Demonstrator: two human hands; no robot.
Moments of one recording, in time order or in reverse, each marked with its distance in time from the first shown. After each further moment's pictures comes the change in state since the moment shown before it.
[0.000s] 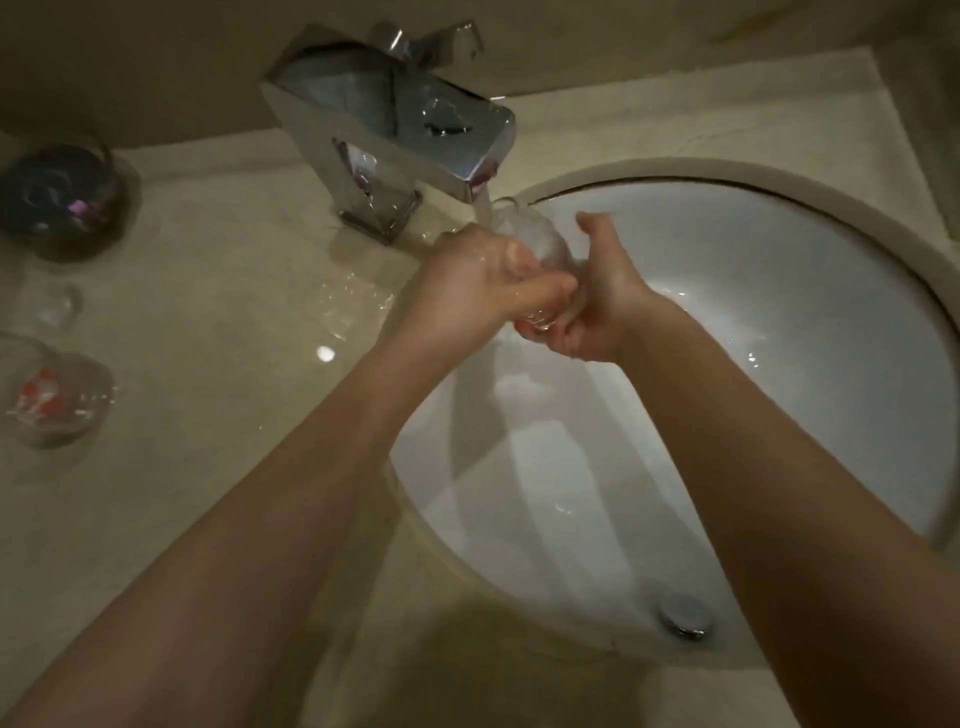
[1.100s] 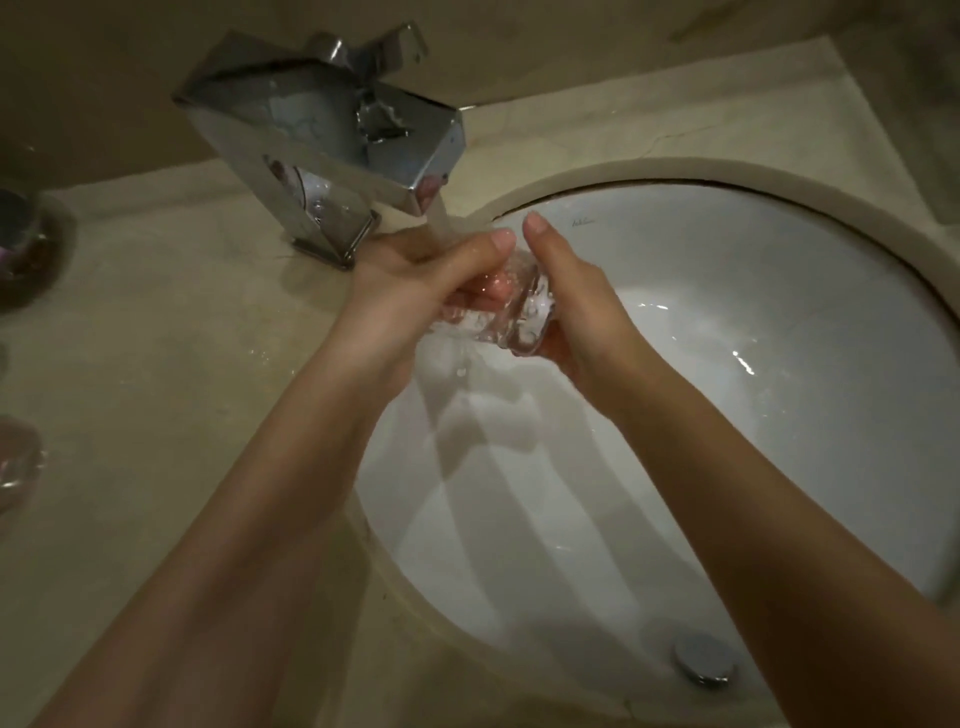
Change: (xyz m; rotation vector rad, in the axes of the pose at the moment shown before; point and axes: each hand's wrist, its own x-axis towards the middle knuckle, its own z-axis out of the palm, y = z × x) left_hand 0.006 -0.001 -0.005 -0.553 0.085 -0.072; right_hand -0.005 0.020 0.000 -0.248 0.137 -0.464
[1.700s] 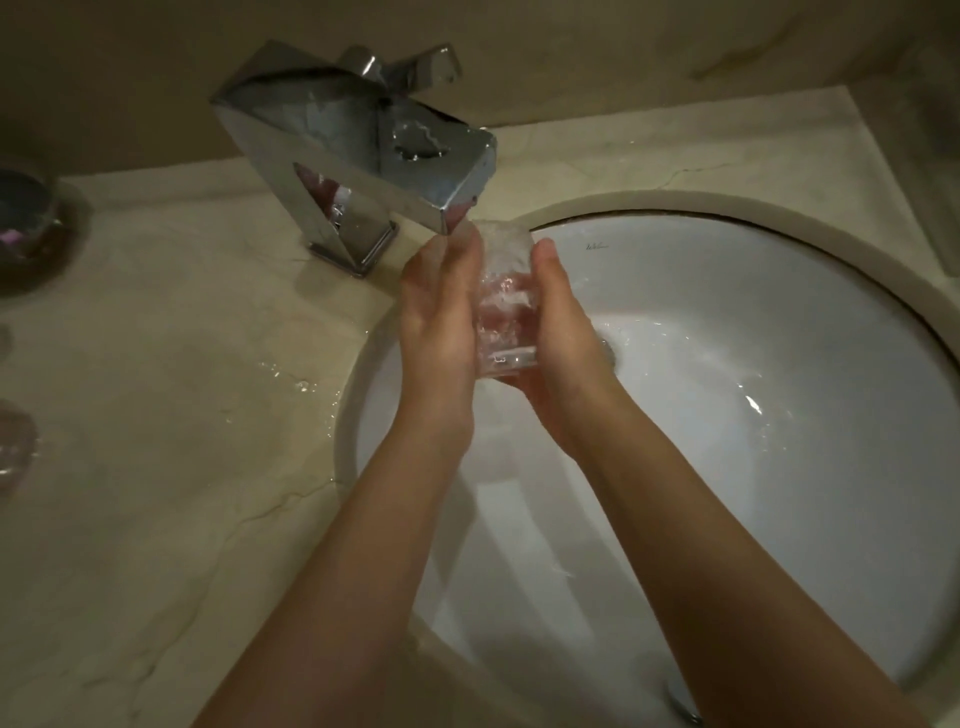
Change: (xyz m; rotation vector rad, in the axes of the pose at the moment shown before) left_hand -0.012 -0.019 0.032 -0.282 0.352 -0.065; right_hand -0.004 0.001 0.028 0.179 0.020 0.087
